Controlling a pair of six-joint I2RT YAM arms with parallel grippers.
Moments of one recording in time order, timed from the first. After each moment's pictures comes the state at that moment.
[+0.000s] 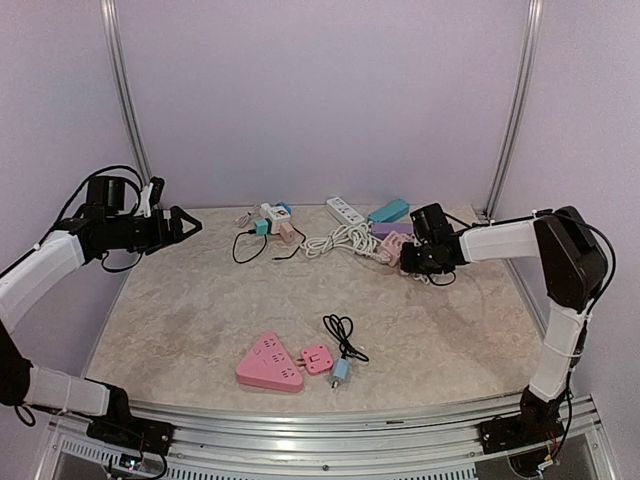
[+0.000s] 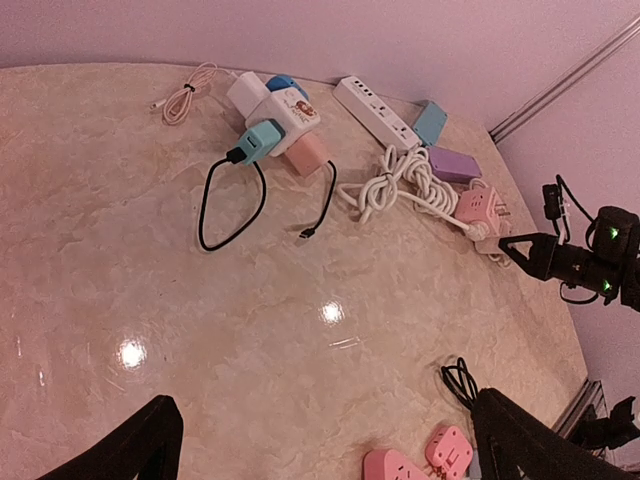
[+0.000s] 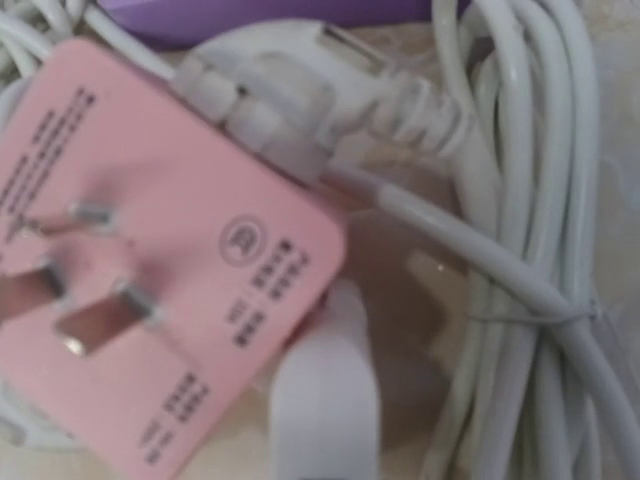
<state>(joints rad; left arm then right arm) -0.08 1.20 1.00 -0.39 0.49 -0.27 0.47 1.90 1.18 -0.12 0.18 0.47</state>
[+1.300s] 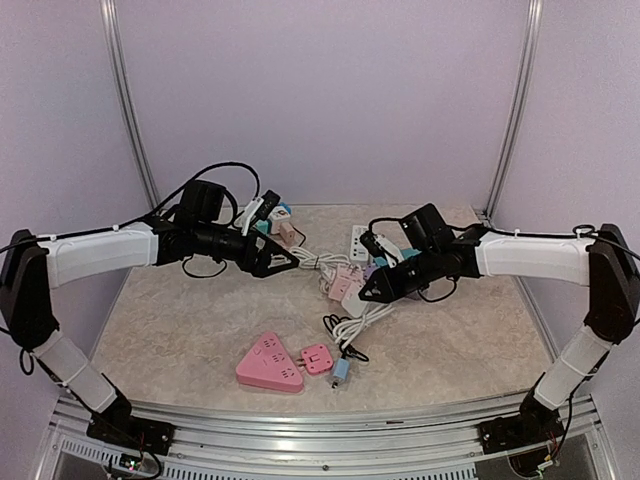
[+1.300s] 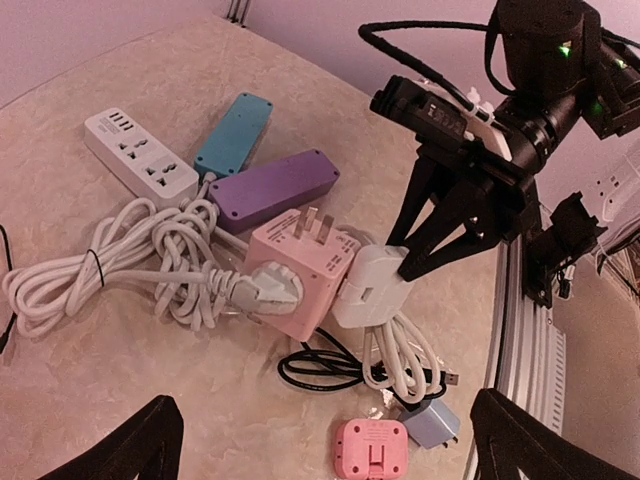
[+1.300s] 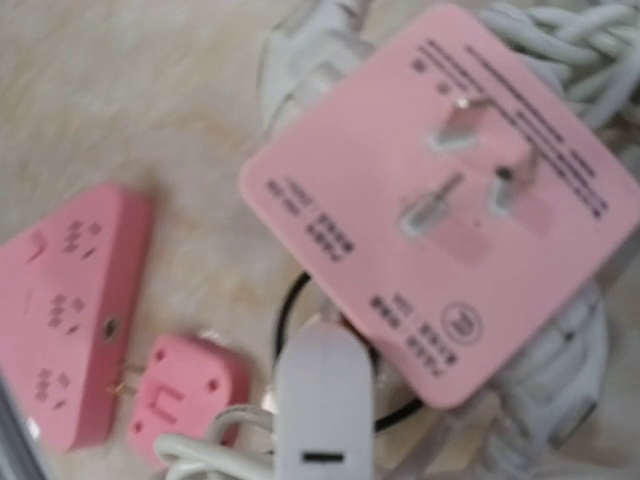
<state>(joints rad) -0.56 1.56 1.13 -0.14 0.64 -0.05 0.69 1.62 1.09 -0.31 -0.40 0.21</state>
